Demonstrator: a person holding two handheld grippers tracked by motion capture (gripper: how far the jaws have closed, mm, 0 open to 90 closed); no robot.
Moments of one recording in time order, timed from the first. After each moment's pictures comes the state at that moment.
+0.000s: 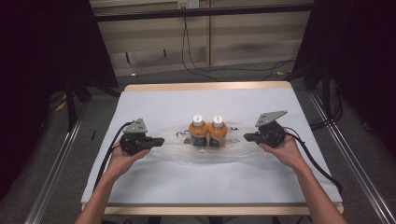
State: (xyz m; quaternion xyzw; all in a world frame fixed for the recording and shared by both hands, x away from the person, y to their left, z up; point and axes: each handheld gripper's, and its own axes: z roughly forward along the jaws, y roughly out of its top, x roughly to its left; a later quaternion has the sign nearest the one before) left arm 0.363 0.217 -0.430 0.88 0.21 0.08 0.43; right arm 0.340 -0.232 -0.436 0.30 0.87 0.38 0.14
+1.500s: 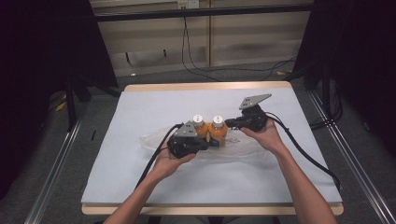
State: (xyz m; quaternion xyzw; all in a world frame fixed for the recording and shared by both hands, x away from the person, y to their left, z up) left arm 0.343 0.084 -0.431 0.88 0.14 0.05 0.45; right arm 0.385 -0.186 -0.414 0.28 0.85 0.44 0.11
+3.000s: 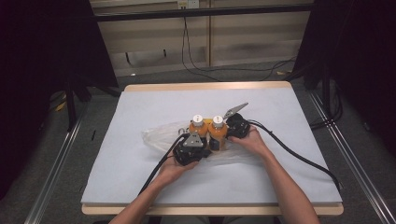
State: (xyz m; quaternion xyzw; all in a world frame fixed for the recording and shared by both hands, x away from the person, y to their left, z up) left arm 0.340 0.076 -0.476 0.90 0.14 0.07 0.41; right arm 0.415 -0.155 -0.484 0.30 0.87 0.38 0.03
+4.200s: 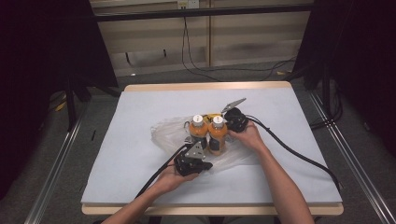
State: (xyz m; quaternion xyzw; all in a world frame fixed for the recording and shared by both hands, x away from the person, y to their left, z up) left arm 0.315 0.076 -0.483 0.91 0.10 0.02 0.39; right arm 0.436 -0.152 -0.484 0.34 0.86 0.37 0.07
